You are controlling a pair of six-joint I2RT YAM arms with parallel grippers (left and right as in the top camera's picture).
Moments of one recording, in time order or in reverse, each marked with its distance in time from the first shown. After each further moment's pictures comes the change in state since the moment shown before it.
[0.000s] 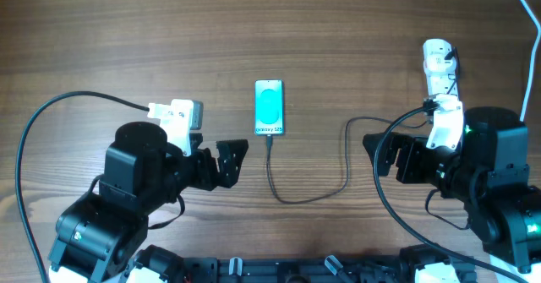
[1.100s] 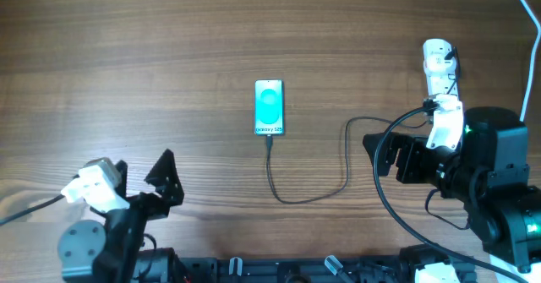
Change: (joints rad) left arm 0.488 -0.596 -0.368 0.132 -0.090 0.003; right arm 0.000 0.000 -0.002 0.000 0.000 0.000
